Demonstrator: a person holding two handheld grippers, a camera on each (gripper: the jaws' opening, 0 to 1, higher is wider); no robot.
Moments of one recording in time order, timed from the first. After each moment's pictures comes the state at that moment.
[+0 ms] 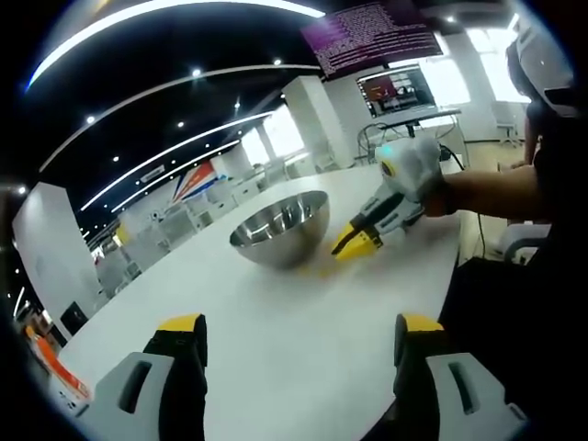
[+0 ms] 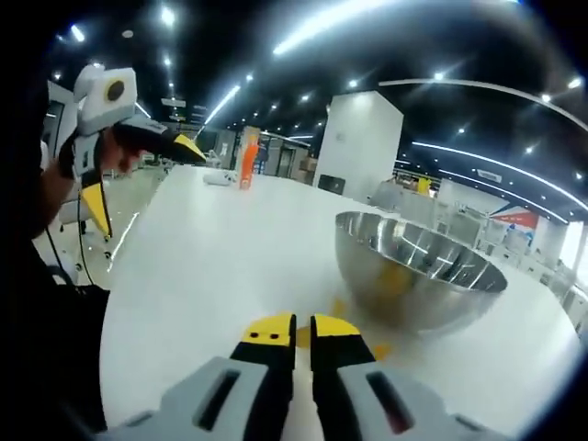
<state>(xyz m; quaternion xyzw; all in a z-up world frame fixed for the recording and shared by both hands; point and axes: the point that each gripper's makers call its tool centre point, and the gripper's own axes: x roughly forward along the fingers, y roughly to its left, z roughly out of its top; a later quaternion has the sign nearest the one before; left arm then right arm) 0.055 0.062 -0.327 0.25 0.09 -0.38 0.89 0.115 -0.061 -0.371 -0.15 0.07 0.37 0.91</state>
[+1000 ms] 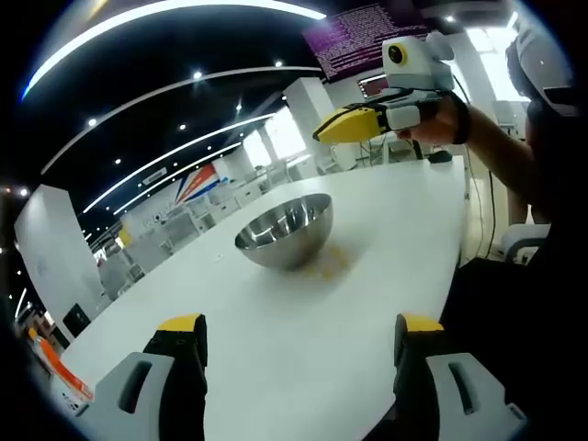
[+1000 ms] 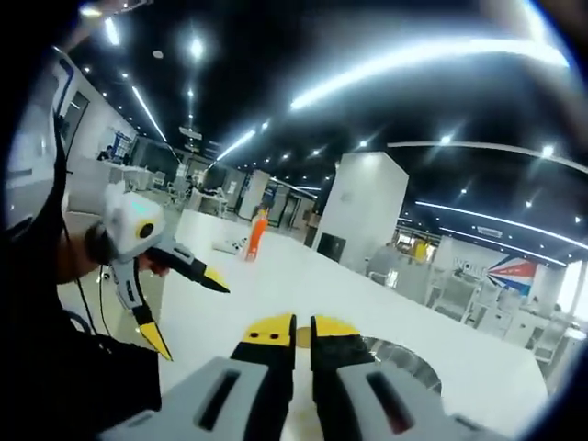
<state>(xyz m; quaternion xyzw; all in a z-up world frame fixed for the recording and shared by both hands) 0.056 0.066 -0.321 0.25 0.08 -0.37 0.89 0.076 -0.049 -0.209 -0.16 -0.07 0.38 0.91</state>
